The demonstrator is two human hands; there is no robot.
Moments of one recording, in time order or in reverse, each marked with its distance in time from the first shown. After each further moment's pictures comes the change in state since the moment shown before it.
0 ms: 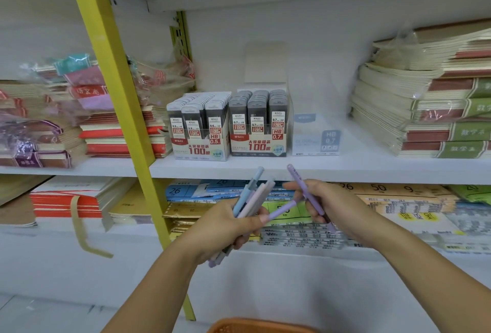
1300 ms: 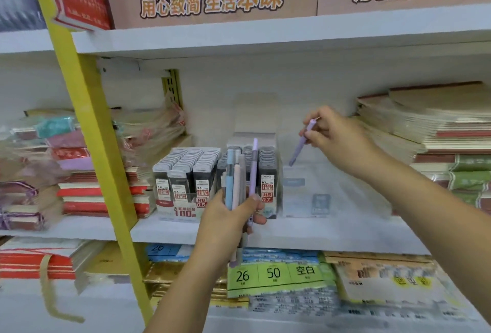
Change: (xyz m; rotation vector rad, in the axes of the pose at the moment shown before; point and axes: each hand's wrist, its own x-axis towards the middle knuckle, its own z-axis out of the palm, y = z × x) left_hand 0.056 0.095 0.003 -0.351 0.456 0.204; right_hand 0.094 -0.138 -0.103 -0.514 0.400 -0.473
